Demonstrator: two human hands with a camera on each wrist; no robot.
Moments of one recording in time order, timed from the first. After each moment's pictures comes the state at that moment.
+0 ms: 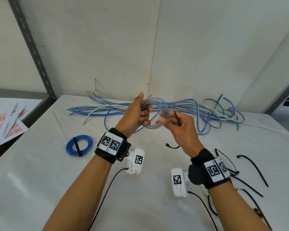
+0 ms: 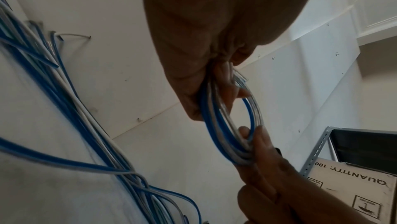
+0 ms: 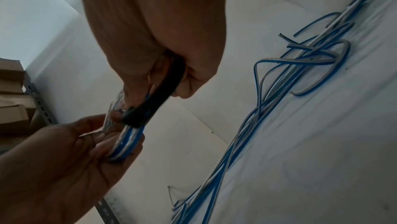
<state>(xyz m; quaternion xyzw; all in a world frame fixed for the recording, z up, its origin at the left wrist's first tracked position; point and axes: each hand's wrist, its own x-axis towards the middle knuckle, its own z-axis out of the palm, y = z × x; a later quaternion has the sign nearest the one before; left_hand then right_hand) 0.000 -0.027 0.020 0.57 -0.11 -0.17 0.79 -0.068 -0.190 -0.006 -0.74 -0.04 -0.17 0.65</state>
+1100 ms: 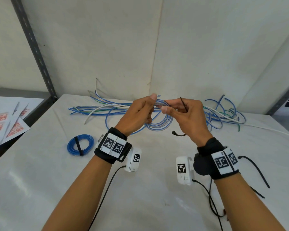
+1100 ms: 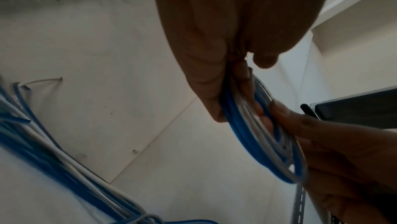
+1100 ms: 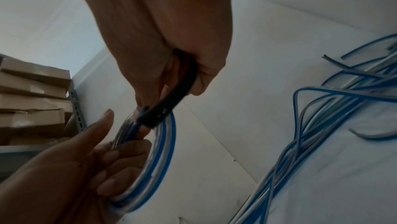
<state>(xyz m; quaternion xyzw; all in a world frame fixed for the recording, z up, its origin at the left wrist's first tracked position) -0.012 -0.018 0.027 0.66 -0.28 -0.06 0.69 -0.060 -0.193 0.038 -0.80 -0.08 -0.23 0.55</state>
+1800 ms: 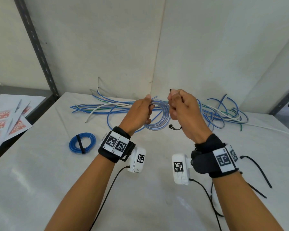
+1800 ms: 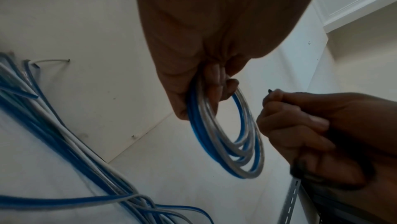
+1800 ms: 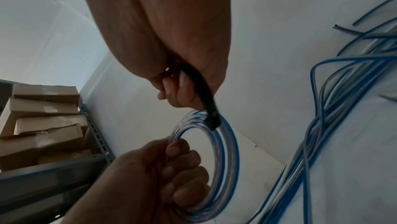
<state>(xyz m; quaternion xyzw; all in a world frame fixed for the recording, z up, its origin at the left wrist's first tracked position) -0.002 -0.023 0.021 0.70 -0.16 -0.09 0.70 -0.057 -0.171 0.051 -0.76 -0.04 -0.19 0.62</state>
